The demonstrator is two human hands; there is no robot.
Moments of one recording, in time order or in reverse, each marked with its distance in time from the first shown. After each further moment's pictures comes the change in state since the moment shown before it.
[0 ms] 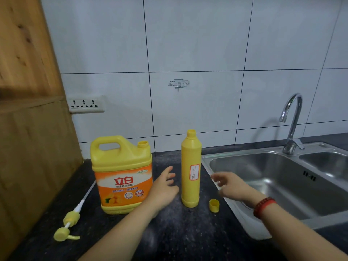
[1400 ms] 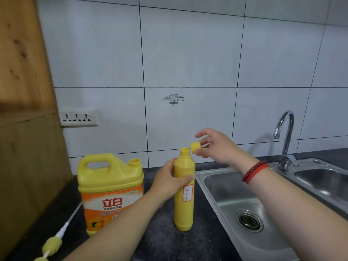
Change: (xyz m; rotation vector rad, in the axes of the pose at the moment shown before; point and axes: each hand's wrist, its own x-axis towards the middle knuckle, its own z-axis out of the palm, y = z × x) left_hand 0.028 0.066 0.005 -0.070 0.036 0.201; right_hand 0.018 -0.113 -0.085 0.177 0.206 -0.302
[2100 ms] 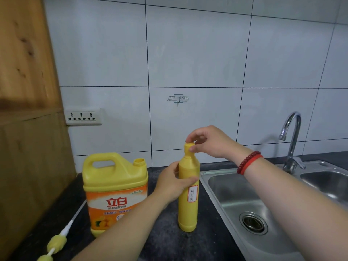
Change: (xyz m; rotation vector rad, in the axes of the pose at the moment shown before) left_hand 0.001 -0.007 -0.002 0.003 0.014 0.014; right_hand 0.017 -0.023 0.010 -0.131 -0.092 -0.136
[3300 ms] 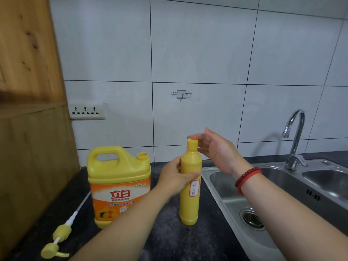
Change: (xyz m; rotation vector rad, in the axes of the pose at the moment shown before) left_hand -0.003 0.004 0.001 0.050 0.005 -0.030; right_hand -0.011 0.032 0.027 0.878 0.034 0.114
